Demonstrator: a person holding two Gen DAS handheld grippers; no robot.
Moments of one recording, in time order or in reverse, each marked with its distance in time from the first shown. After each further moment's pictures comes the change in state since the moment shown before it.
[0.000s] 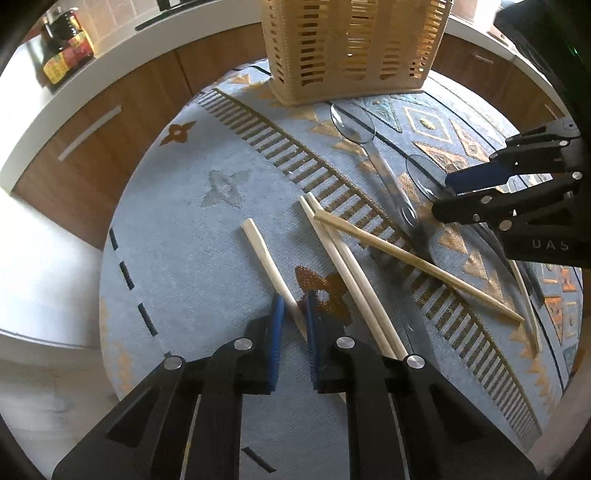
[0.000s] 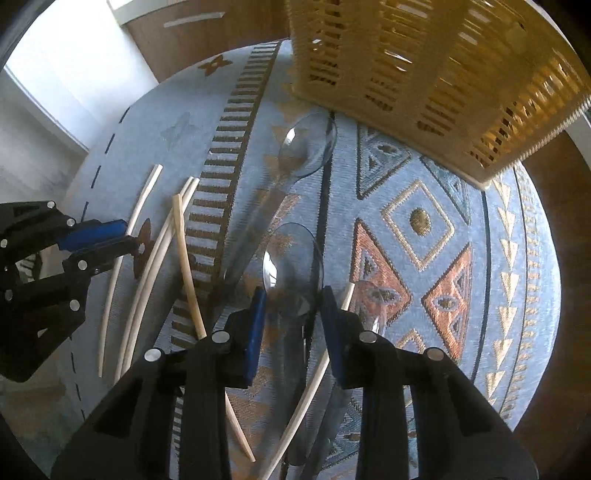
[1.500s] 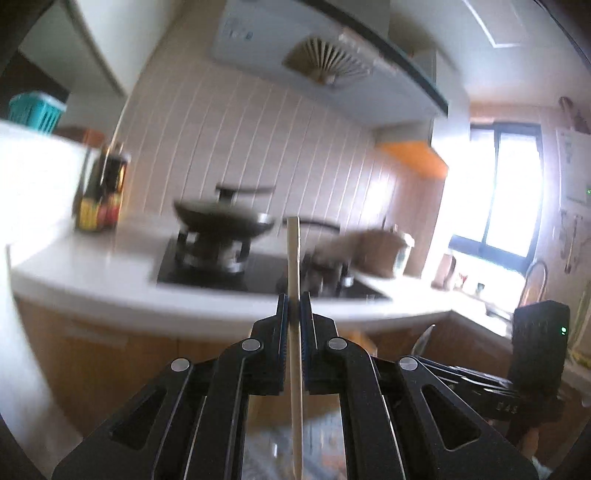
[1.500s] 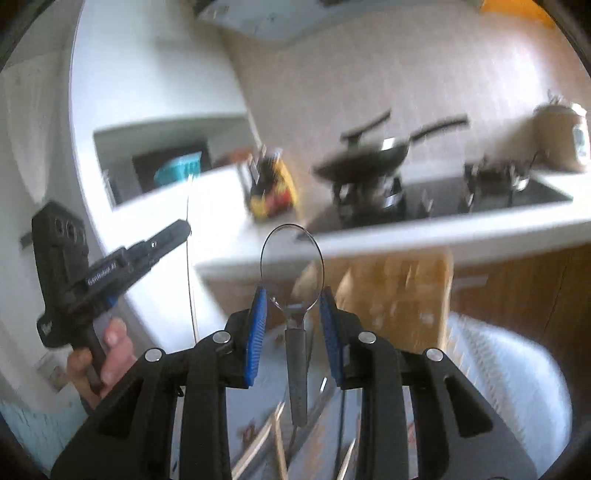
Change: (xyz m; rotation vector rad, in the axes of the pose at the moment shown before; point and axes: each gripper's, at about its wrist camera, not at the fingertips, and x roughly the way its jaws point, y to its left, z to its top) left arm -0.184 0.016 0.066 -0.232 -1.055 -0.214; right arm -0.193 -0.062 -0.041 0.150 -1.017 0.260
